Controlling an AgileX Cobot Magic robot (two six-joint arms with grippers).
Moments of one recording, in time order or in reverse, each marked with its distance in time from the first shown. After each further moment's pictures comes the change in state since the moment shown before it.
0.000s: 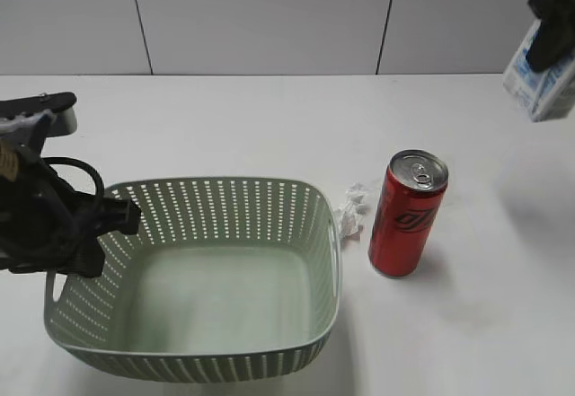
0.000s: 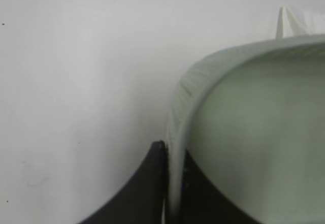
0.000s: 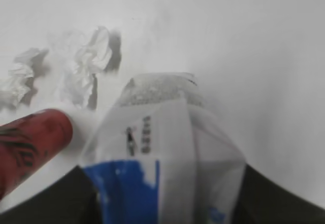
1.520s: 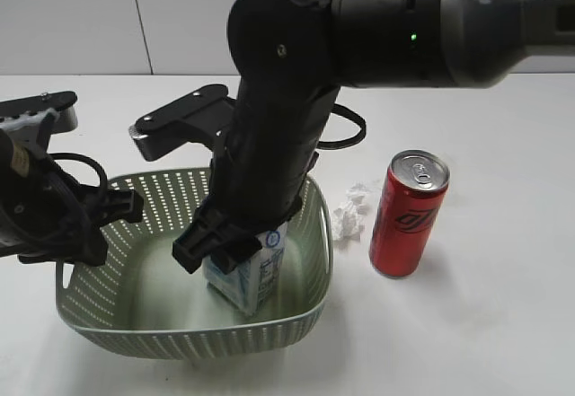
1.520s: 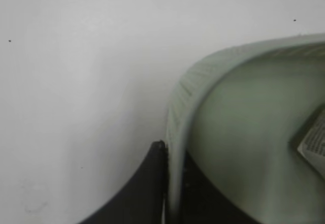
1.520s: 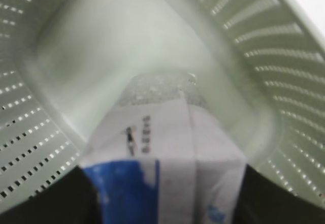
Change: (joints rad) left arm 0.037 0.058 0.000 0.022 -0.071 -0.028; right arm 0.833 0.220 0.107 -0.005 -0.254 0.162
